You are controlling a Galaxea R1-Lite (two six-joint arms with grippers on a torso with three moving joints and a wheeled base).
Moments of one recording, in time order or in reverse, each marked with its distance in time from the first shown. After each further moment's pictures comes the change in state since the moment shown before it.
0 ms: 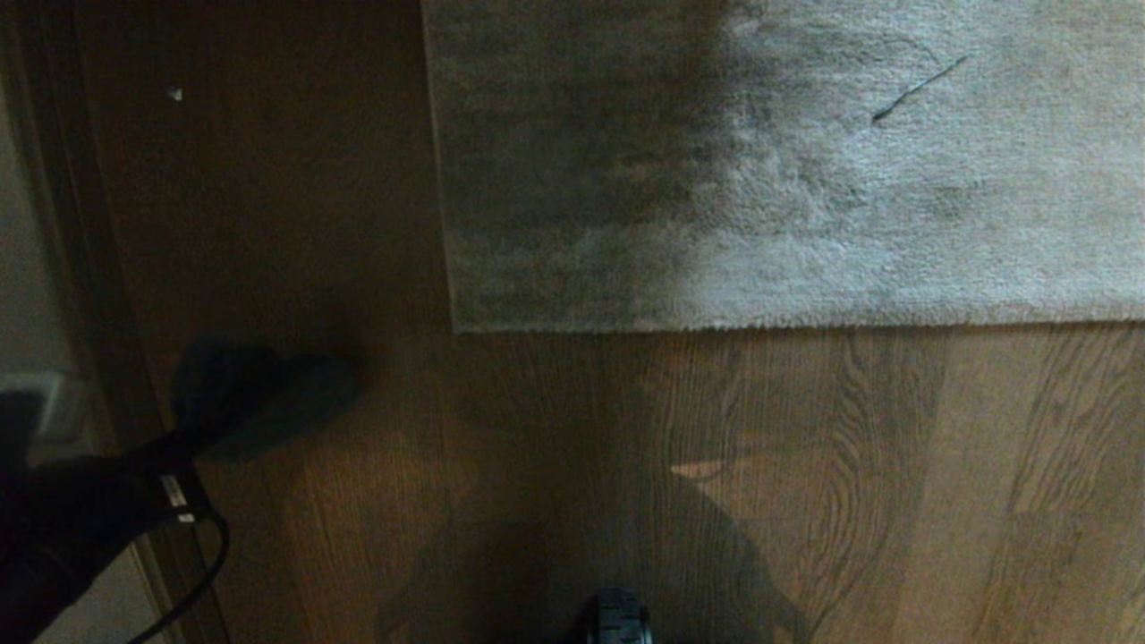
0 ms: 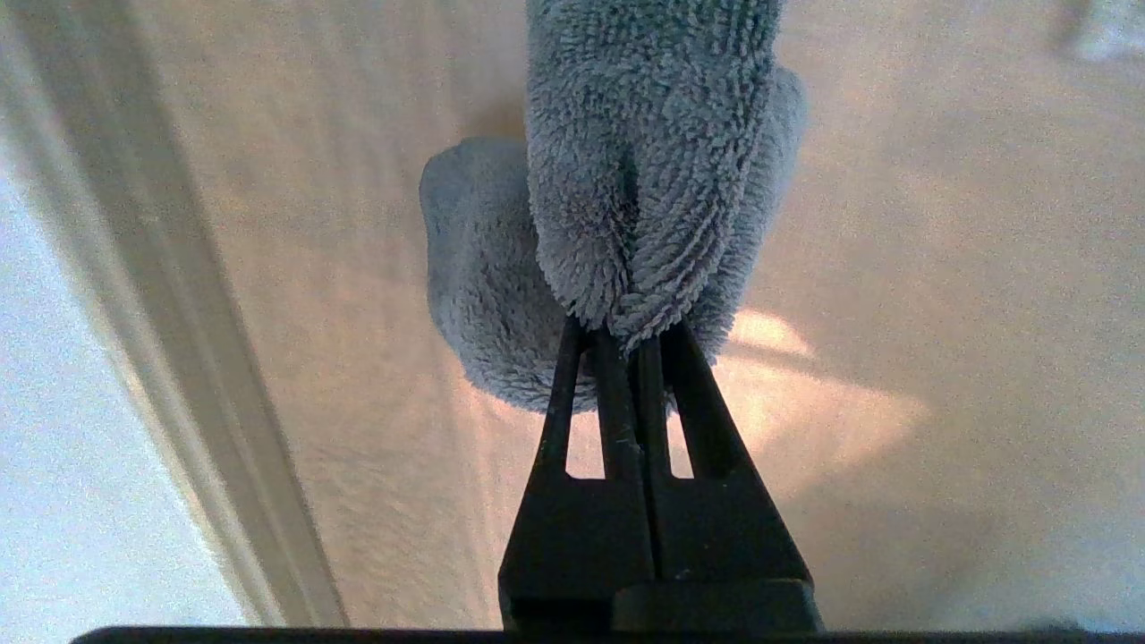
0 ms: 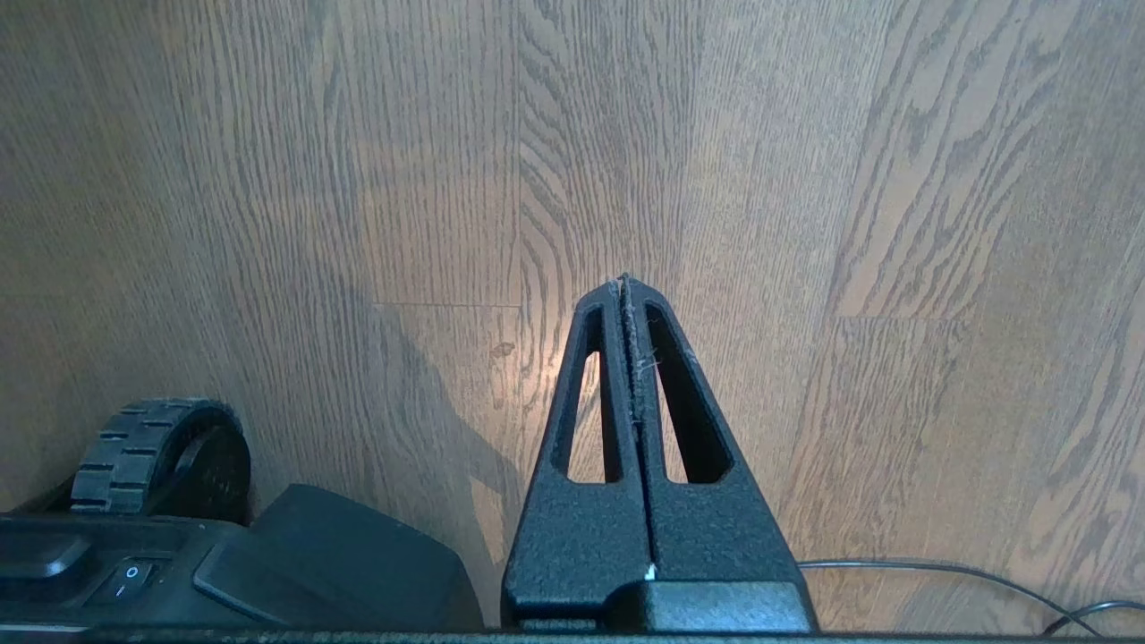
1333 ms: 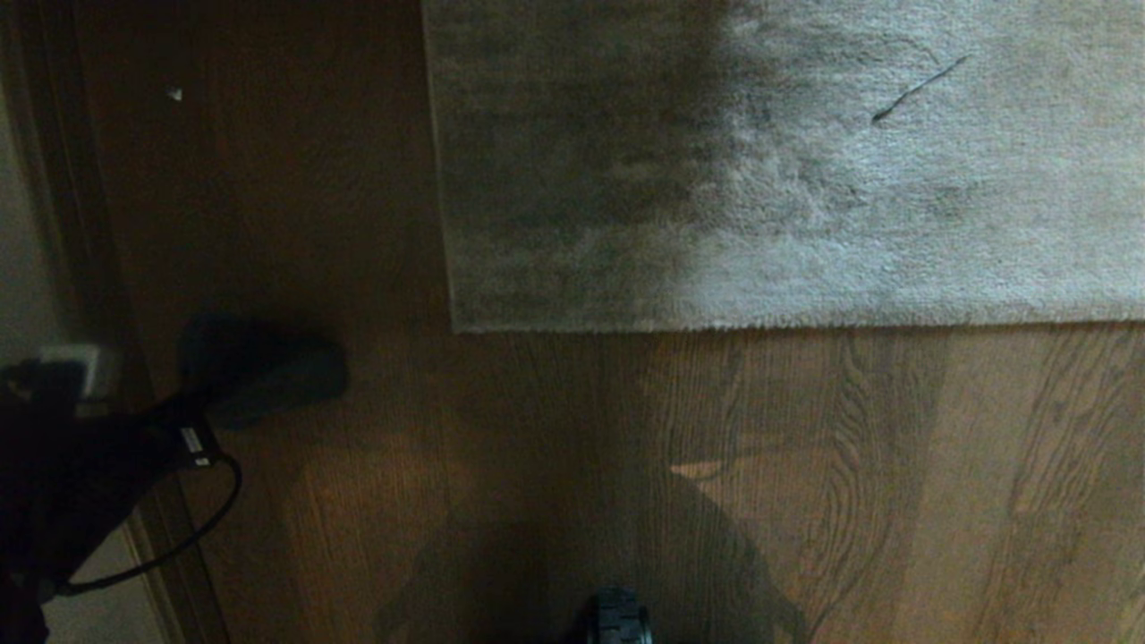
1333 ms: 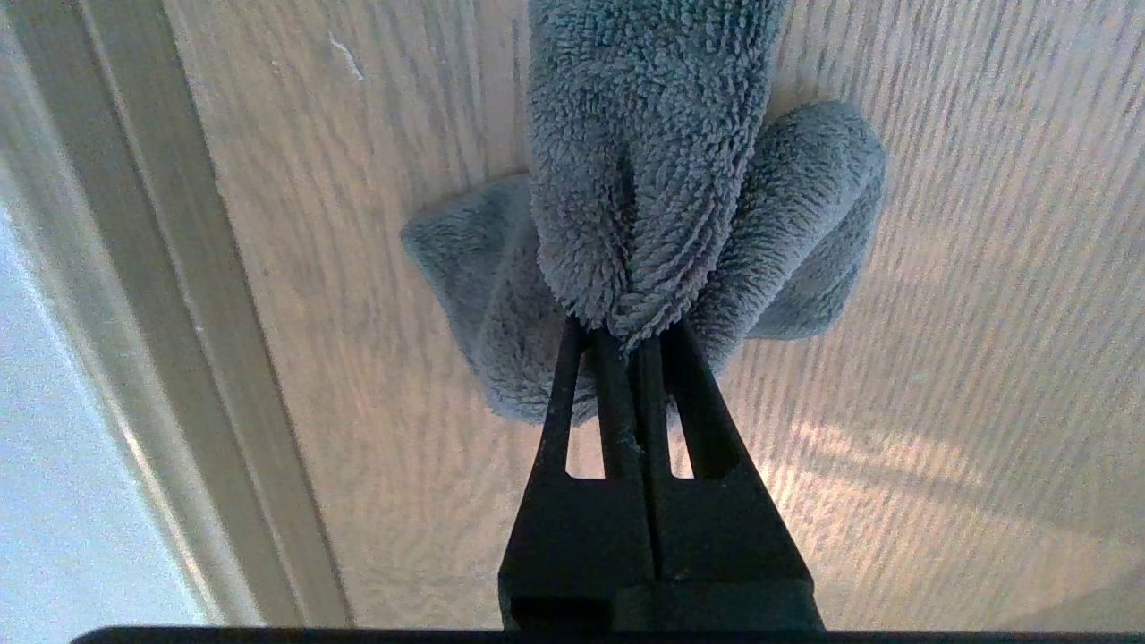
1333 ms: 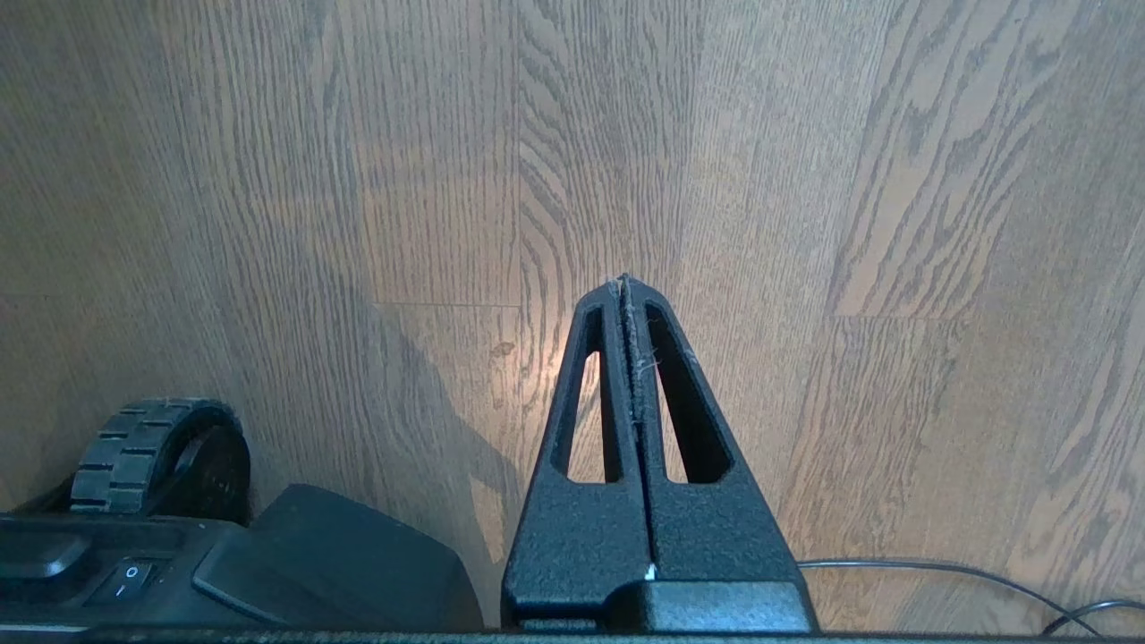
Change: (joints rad) left arm 0.163 0.408 -0.086 -0.402 -0.107 0.038; right arm 0.000 0.000 0.000 0.000 0.000 0.000
